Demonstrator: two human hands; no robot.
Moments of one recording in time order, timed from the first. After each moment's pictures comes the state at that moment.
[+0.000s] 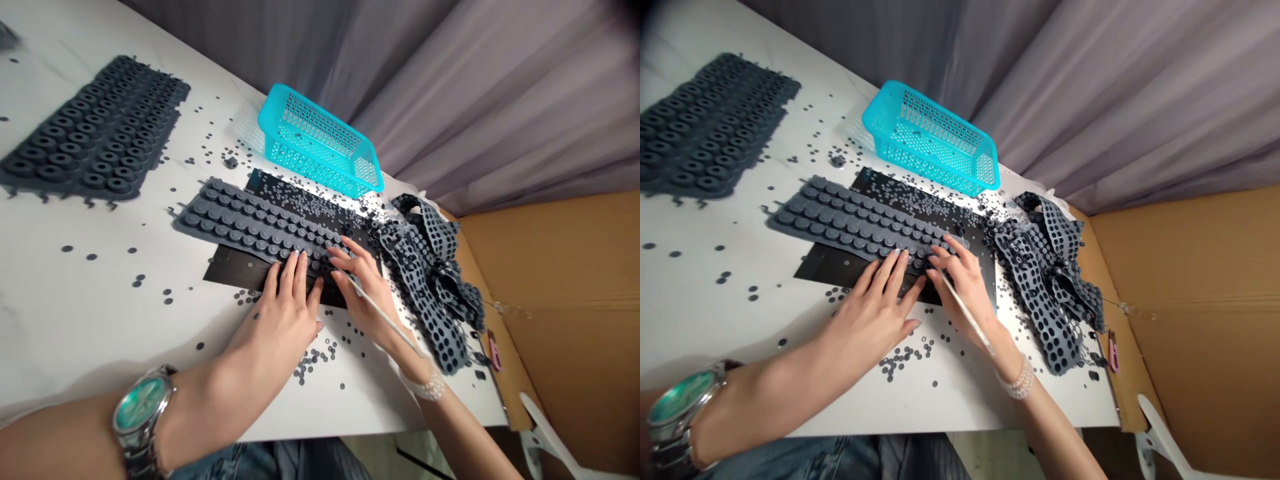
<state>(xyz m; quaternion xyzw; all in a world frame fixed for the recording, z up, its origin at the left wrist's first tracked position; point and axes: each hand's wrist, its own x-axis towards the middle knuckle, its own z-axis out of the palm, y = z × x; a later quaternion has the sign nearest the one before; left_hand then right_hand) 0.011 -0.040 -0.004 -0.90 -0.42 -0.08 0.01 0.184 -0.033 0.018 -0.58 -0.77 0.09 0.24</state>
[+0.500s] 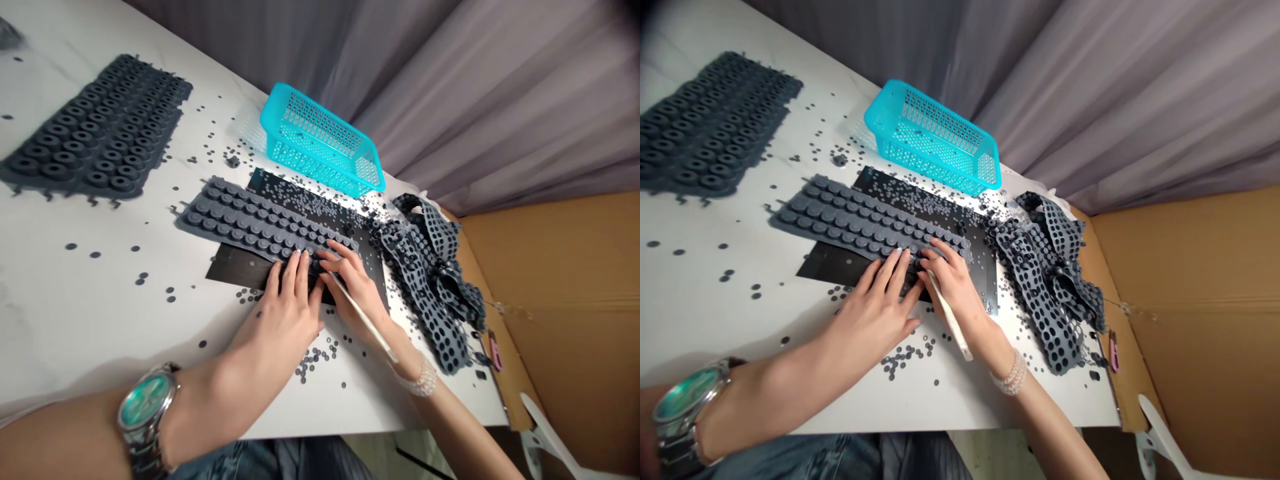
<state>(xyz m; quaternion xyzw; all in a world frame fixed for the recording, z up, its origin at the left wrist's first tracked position) 0.011 -0.039 -0.007 -0.91 -0.41 -0.08 0.02 0.179 -0.027 0.003 -0.52 -0.81 0.09 0.24</state>
